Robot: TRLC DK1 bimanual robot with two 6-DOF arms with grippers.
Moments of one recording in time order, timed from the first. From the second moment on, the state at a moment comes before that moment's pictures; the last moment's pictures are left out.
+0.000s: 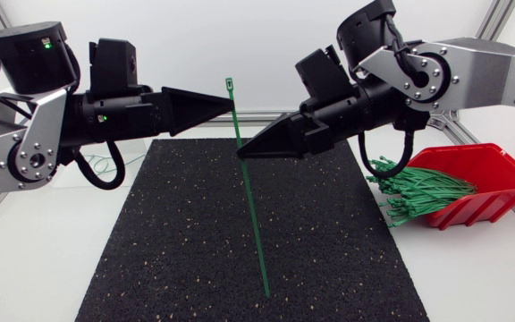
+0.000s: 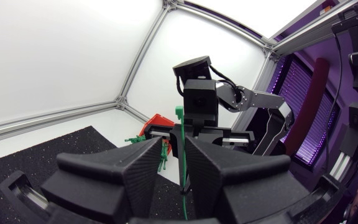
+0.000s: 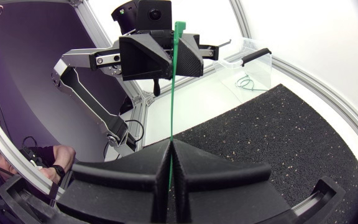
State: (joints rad) left arm -0.32 1.40 0.87 0.45 1.02 -0.40; right arm 0.46 1.58 1.23 -0.48 -1.06 -0.25
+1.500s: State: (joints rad) left arm -0.34 1.40 0.87 0.47 1.02 -0.42; right arm 0.46 1.58 1.20 -0.43 -1.07 -0.22
